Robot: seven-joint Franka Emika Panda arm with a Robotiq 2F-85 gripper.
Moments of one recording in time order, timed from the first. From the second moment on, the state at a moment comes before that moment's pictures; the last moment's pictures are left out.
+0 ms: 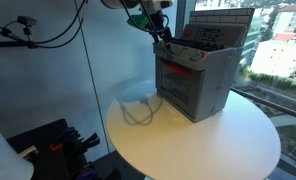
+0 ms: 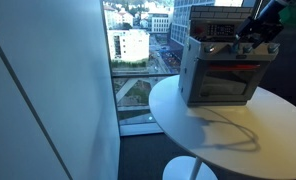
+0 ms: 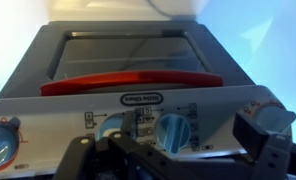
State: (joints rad) arm 0.02 0.09 0.04 -2.05 0.09 2.61 0.18
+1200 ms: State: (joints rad) arm 0.03 0.13 0.05 -2.05 0.09 2.73 0.17
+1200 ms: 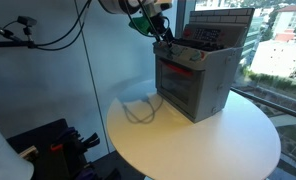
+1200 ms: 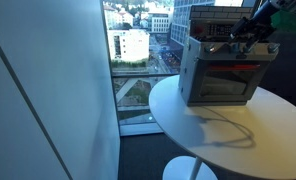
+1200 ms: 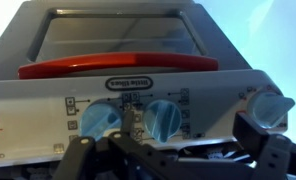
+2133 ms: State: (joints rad) arm 0.04 0.14 0.05 -2.05 0.09 2.75 0.17
